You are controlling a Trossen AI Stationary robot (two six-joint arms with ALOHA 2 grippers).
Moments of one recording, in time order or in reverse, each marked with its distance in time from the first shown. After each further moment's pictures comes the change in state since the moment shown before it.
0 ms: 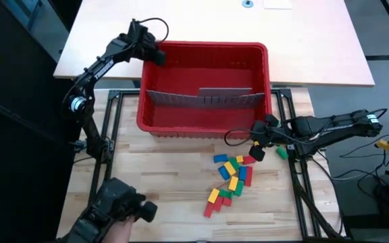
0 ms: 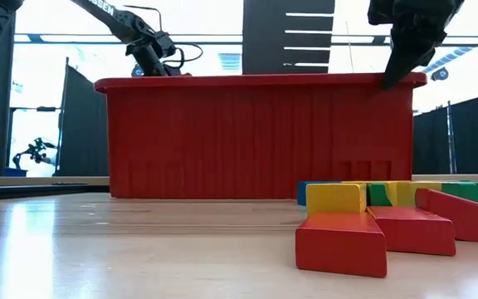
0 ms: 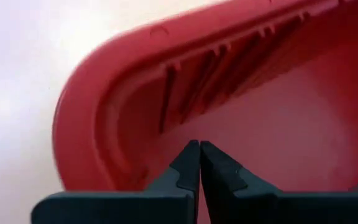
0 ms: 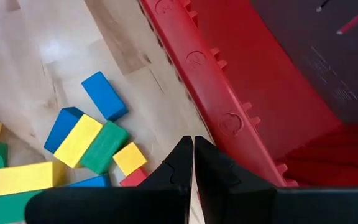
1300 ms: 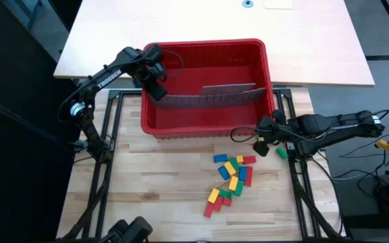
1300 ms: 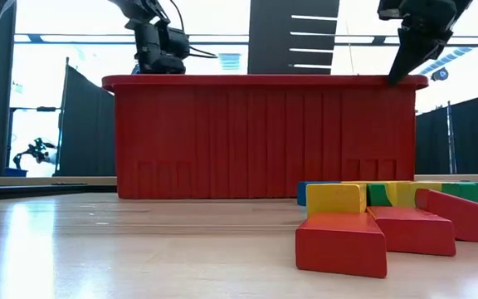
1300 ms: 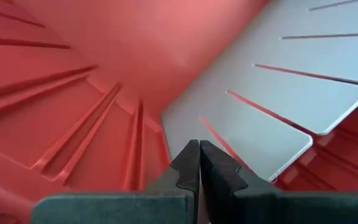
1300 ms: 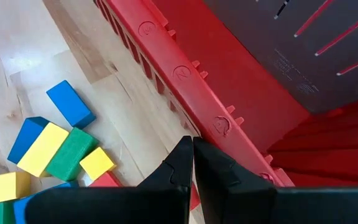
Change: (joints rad) left arm -0.244 -0.046 -0.002 -0.634 0.003 0.076; right arm -0.005 -0.074 0.001 -0.078 0.105 0.015
